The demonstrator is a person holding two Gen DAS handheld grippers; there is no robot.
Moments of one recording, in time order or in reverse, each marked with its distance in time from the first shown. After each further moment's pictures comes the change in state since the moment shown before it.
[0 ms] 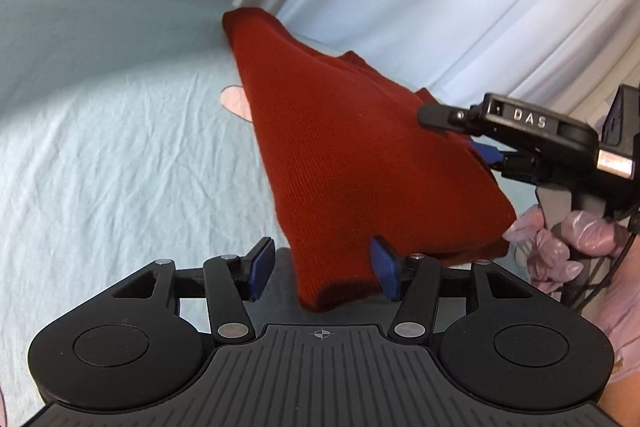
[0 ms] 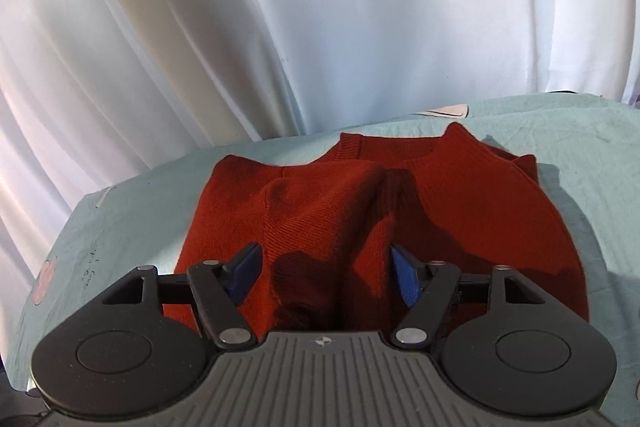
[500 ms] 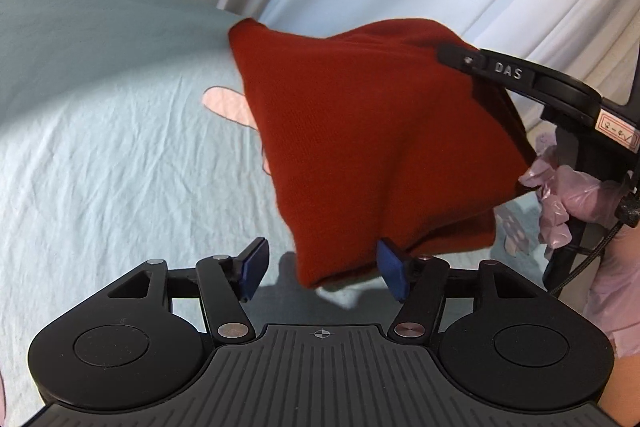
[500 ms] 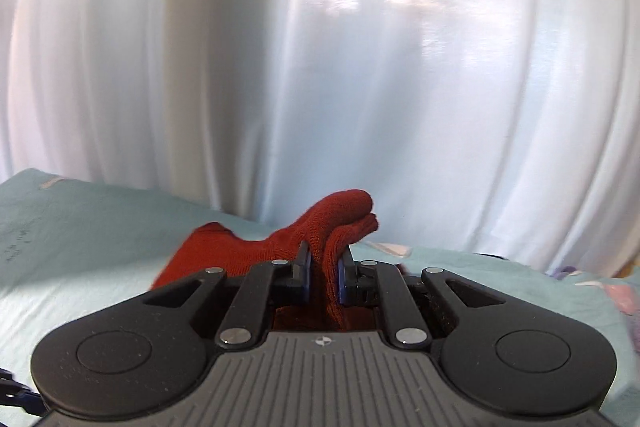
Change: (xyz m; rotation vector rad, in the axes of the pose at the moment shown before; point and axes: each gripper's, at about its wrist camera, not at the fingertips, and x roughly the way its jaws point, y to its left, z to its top) left arm -0.001 -0.021 0.001 0.035 0.006 -0.004; right arm -0.044 0.043 -0.007 -0.359 -0.323 -0.308
